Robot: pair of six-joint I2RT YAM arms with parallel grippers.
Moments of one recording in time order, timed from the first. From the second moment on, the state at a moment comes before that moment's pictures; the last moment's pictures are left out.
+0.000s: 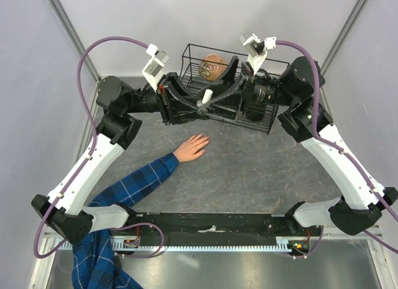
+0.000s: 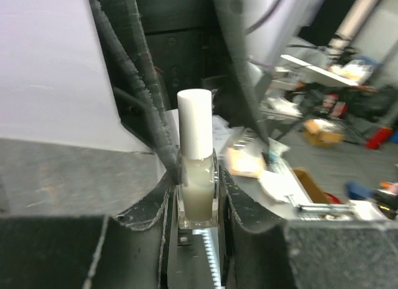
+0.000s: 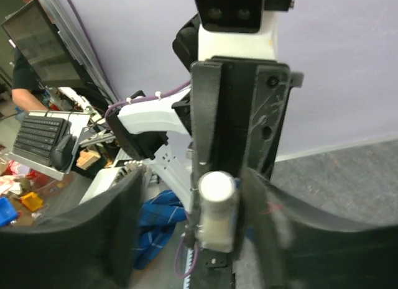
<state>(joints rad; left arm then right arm) -0.55 1.25 1.40 0.40 1.12 -0.81 0.66 1.33 1.70 -0.01 -0.90 0.62</state>
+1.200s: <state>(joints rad) -0.60 1.20 1.48 -0.12 0.75 -0.28 0.75 1.39 1.93 -0.51 -0.39 0.29</state>
